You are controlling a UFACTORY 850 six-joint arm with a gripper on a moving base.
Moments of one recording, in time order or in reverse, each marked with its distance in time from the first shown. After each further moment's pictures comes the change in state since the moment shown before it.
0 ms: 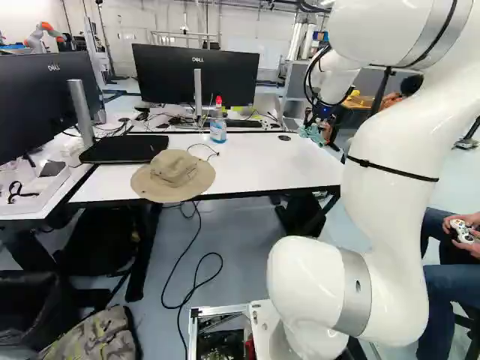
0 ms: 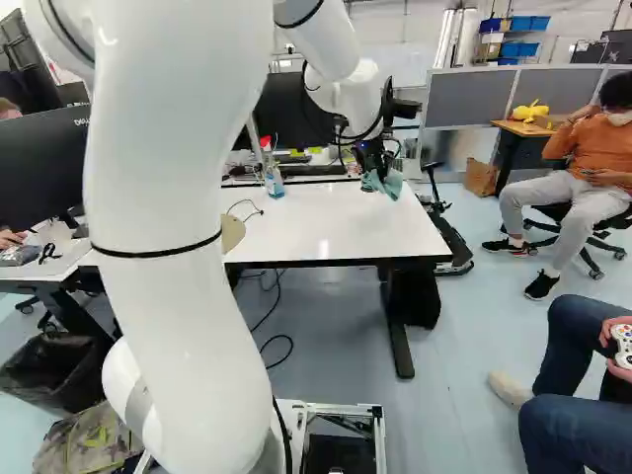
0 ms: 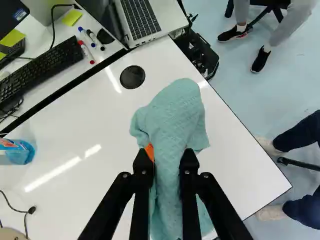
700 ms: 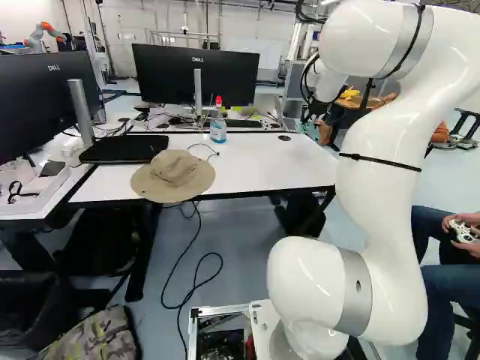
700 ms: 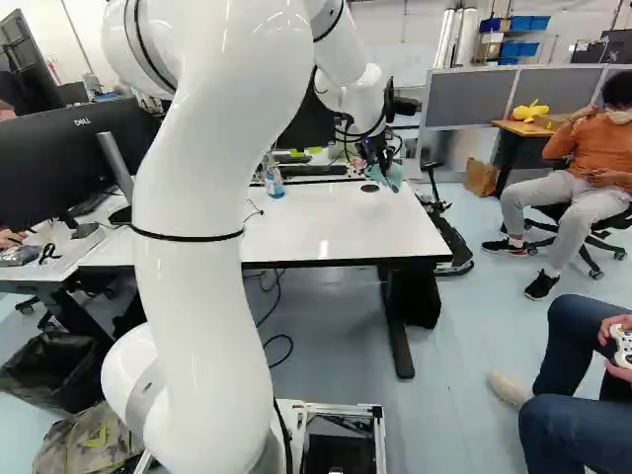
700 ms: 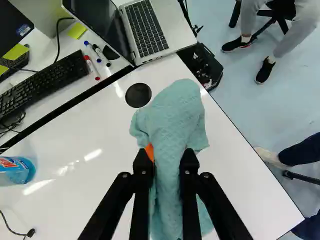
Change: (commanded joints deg) arm 1.1 -6.7 -8.3 0.0 0.0 0.0
